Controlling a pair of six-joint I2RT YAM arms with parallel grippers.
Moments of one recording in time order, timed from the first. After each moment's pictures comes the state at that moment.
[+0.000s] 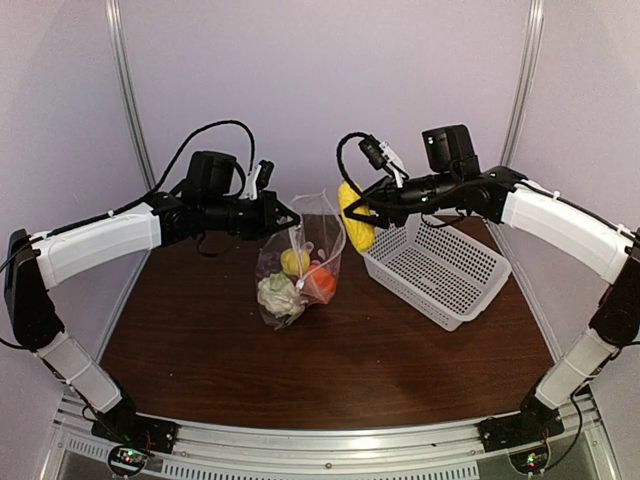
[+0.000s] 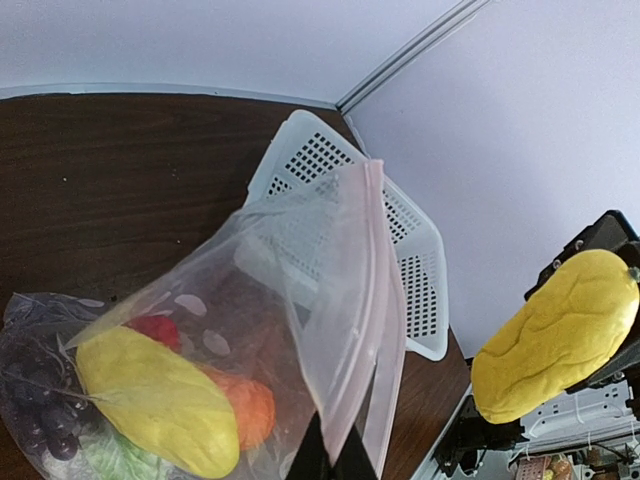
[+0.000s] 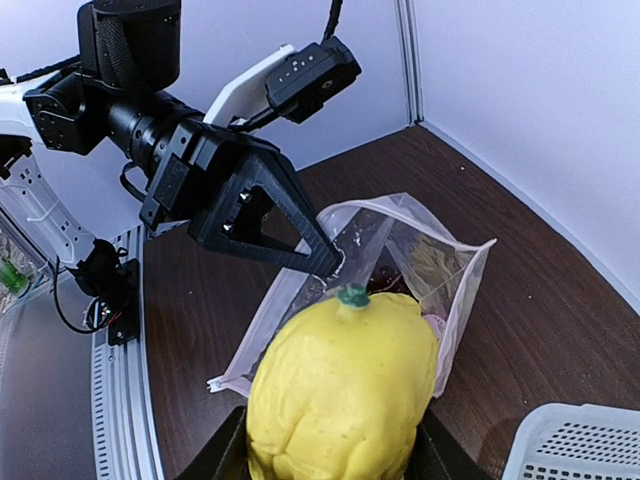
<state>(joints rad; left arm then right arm) -0.66 1.56 1.32 -0.20 0.36 -0.65 0.63 1.56 1.52 -0.41 -0.56 -0.05</state>
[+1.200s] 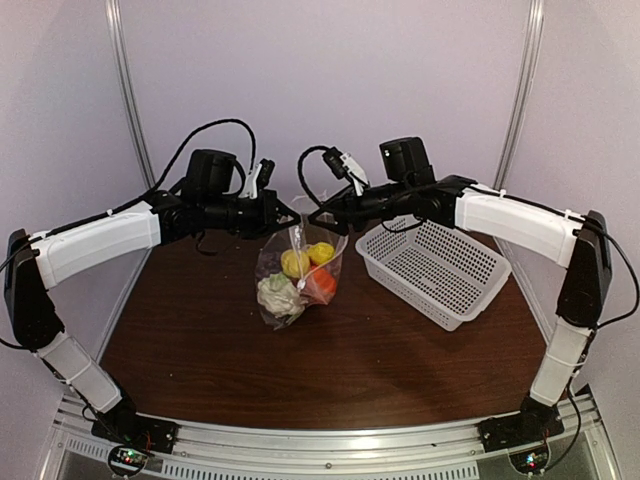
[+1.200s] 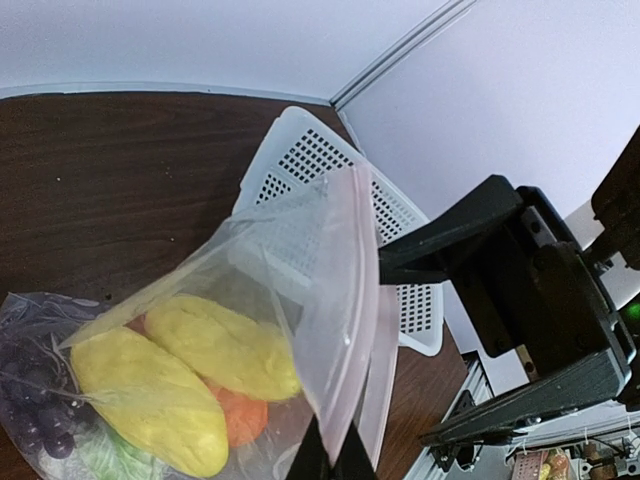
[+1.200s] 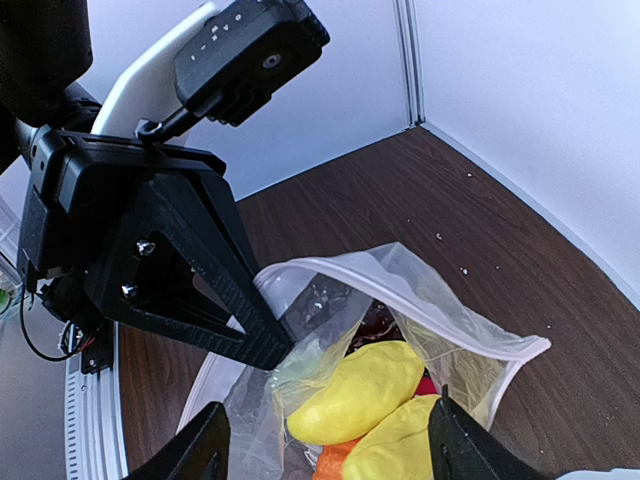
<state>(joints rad) -0.66 1.56 1.34 -0.21 0.38 -0.64 0.70 1.80 1.63 -0.24 -0.51 0.00</state>
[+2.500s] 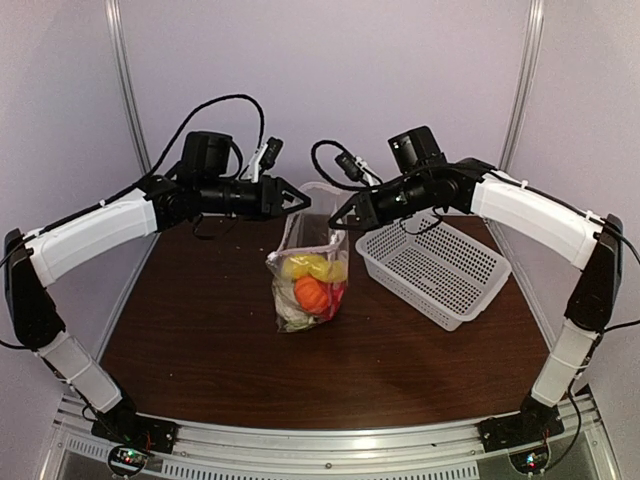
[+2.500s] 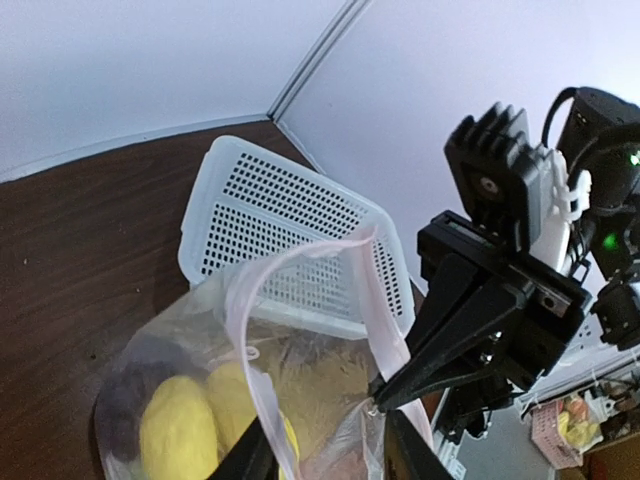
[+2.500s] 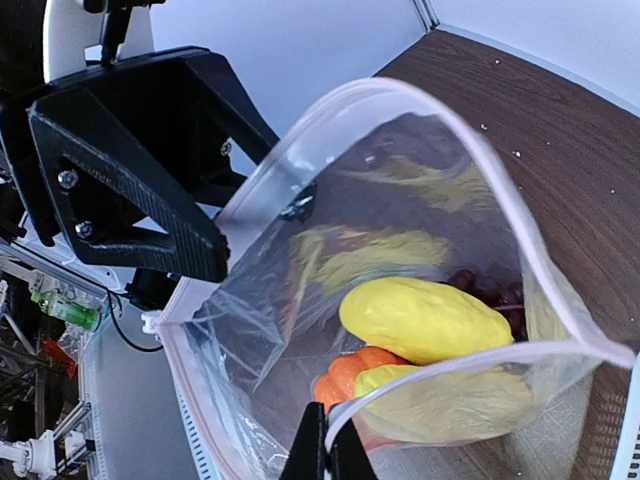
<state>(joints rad) -0.66 1.57 1.45 -0.26 0.51 -0.48 0.68 1.74 1.71 -0.60 -0.58 0.20</state>
